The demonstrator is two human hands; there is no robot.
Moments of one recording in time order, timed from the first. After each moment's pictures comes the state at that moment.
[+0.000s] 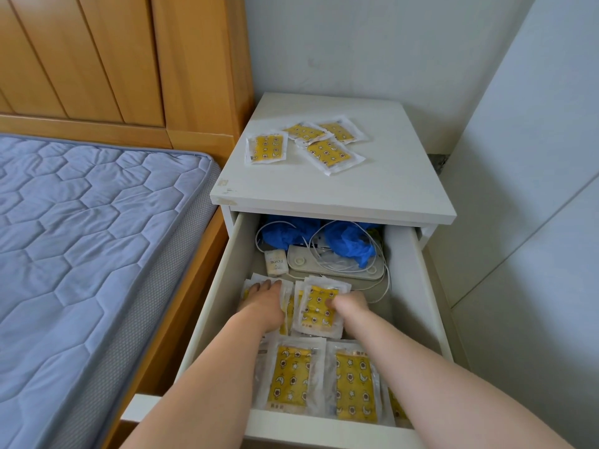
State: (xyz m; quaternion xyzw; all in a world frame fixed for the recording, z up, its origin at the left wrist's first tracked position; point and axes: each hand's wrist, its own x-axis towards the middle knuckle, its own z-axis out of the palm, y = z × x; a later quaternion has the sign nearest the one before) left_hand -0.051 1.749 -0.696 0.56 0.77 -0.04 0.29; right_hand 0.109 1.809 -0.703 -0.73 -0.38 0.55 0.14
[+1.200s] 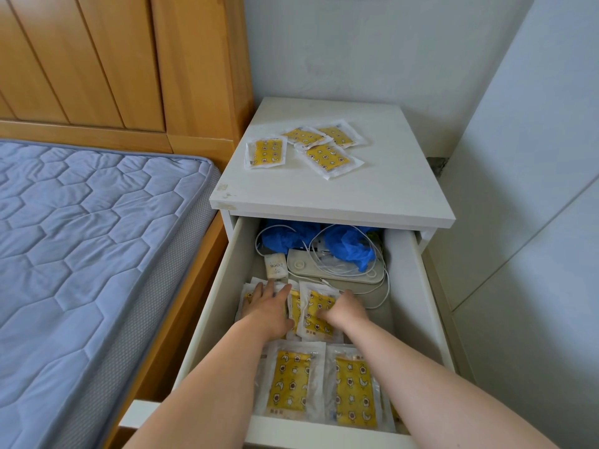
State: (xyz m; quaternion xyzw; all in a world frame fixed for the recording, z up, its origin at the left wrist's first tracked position) left_hand -0.041 1.745 -0.690 0.60 0.76 -0.08 0.26; right_hand 0.110 1.810 -0.715 -0.69 -0.63 0.35 -0.01
